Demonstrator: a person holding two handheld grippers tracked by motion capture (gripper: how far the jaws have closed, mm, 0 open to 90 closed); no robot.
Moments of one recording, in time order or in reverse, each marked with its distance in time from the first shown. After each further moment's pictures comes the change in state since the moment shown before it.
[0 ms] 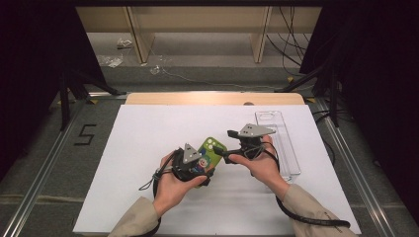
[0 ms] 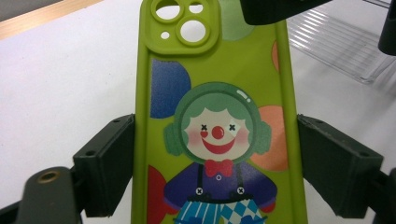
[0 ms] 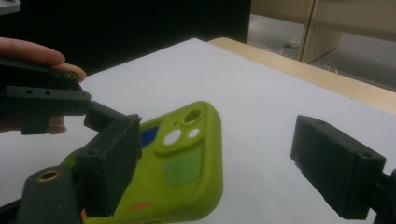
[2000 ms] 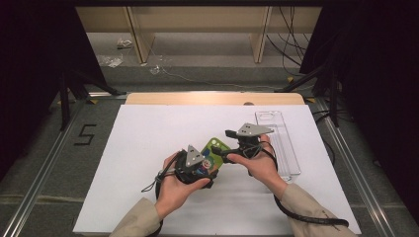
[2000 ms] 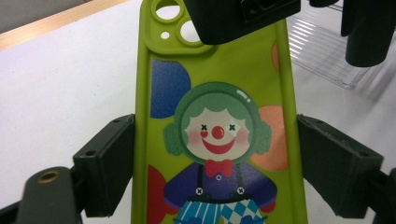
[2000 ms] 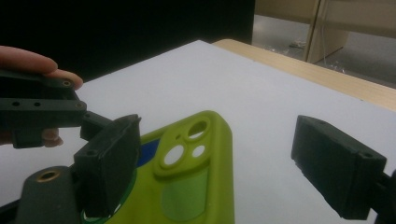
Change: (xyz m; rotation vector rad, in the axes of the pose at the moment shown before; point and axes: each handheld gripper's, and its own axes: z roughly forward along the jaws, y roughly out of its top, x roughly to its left) left arm -0.010 0.002 -0.002 -0.033 -0.016 0.023; right arm 0.001 0.001 0.005 -0.007 0.020 0.018
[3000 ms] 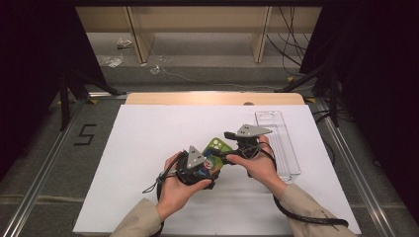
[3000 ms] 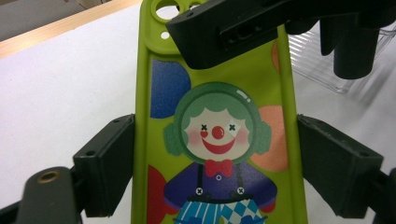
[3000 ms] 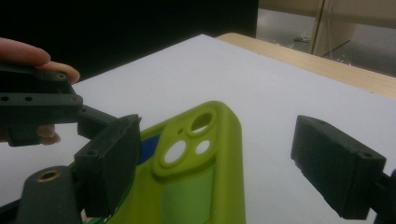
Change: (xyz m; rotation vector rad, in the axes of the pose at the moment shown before) left arm -0.005 0.001 -0.001 -0.023 -0.003 0.011; right arm 0.000 -0.004 0.003 0.019 0.015 0.013
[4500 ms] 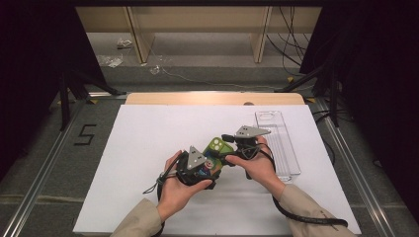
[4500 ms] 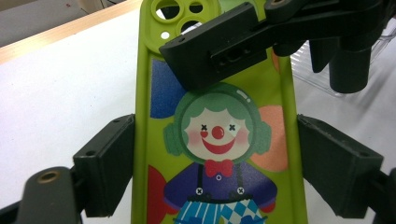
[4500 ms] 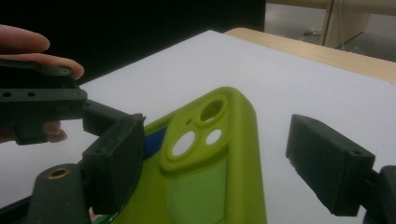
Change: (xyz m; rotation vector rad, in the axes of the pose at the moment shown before) left arm -0.002 0.001 -0.001 -0.015 0.004 0.001; right arm 0.001 -0.004 0.004 0.008 0.037 0.034
